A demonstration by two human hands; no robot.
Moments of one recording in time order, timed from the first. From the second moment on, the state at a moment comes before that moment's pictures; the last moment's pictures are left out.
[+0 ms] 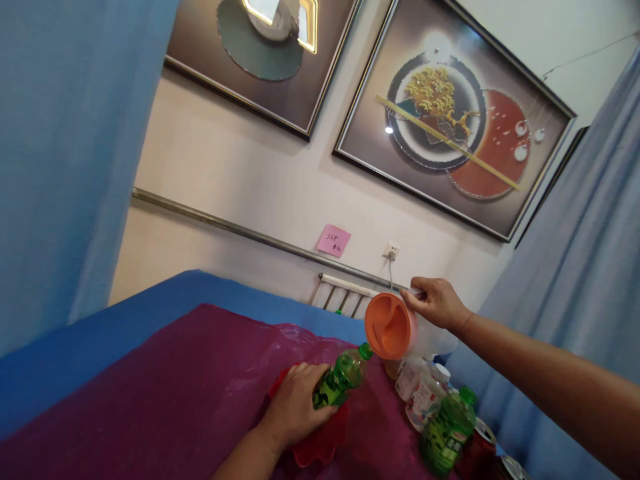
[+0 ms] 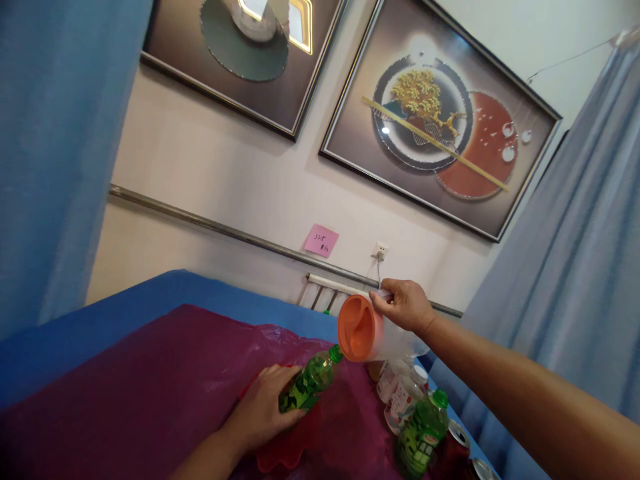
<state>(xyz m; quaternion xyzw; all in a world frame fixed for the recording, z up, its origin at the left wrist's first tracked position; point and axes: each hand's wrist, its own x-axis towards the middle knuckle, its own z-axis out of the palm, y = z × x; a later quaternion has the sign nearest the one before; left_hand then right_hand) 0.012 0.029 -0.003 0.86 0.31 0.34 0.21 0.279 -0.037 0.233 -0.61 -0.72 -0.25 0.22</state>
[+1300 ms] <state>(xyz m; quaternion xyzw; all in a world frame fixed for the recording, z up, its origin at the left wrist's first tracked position) 0.011 0.028 -0.003 0.86 0.32 0.33 0.22 0.278 -0.038 0.237 -0.61 -0.72 -0.24 0.21</state>
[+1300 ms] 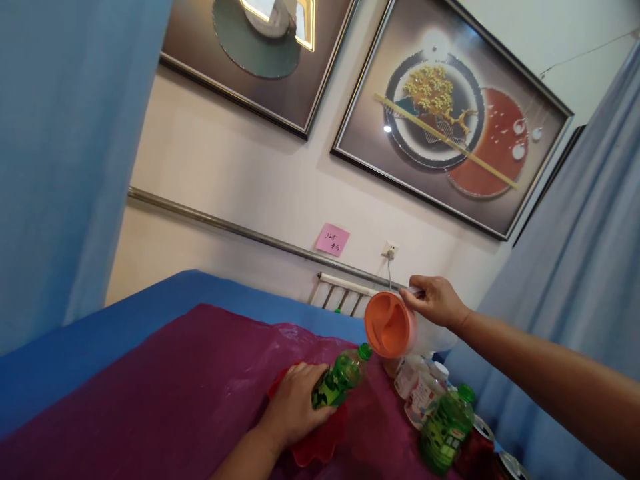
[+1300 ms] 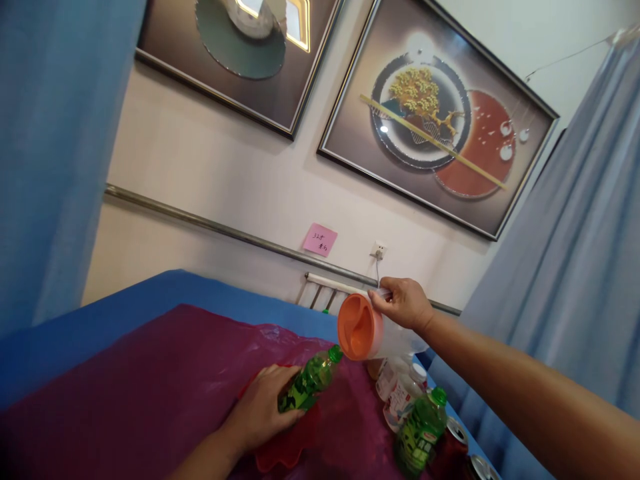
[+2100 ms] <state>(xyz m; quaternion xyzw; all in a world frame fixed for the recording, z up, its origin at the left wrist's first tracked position) 0.011 0.027 -0.001 0.87 0.32 0.32 0.22 0.279 -0.037 0.235 -0.61 -0.73 -0.25 0.21</state>
